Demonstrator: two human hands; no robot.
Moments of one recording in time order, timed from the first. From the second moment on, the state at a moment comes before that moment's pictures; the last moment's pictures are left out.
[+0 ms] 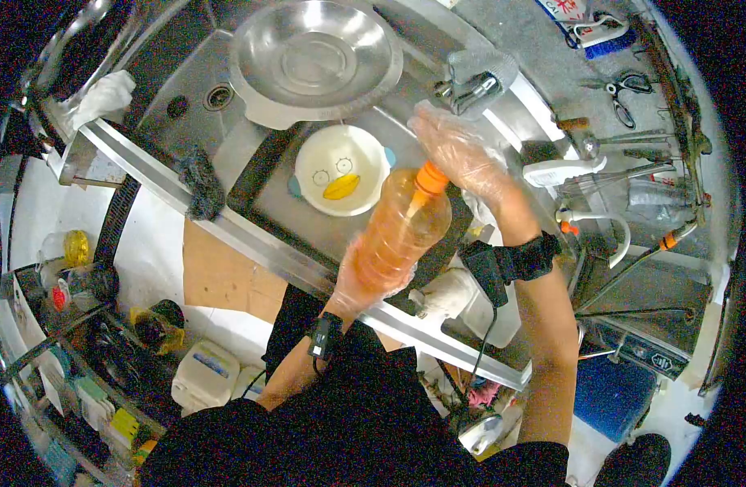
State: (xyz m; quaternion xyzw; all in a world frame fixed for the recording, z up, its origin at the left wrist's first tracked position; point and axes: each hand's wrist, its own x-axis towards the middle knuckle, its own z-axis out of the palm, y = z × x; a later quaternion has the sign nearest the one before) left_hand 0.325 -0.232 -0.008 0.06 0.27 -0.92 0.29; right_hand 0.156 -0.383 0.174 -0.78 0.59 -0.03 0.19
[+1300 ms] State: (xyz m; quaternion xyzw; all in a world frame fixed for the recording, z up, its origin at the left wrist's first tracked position) left_hand 0.344 -0.220 0.004 0.09 0.27 -0.92 0.27; right_hand 0.160 -0.359 0.143 -0.90 0.44 -0.05 -0.06
